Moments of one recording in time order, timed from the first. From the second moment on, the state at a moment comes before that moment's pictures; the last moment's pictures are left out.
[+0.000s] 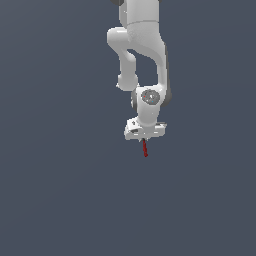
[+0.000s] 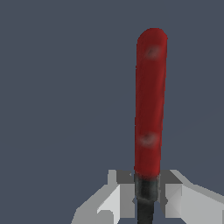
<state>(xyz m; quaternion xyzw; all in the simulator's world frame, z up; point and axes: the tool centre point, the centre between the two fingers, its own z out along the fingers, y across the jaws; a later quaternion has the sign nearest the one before) -0.083 0.083 0.023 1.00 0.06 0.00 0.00</state>
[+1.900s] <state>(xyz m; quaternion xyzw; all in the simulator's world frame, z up) 0.029 0.032 0.319 1.00 0.06 0.00 0.00</state>
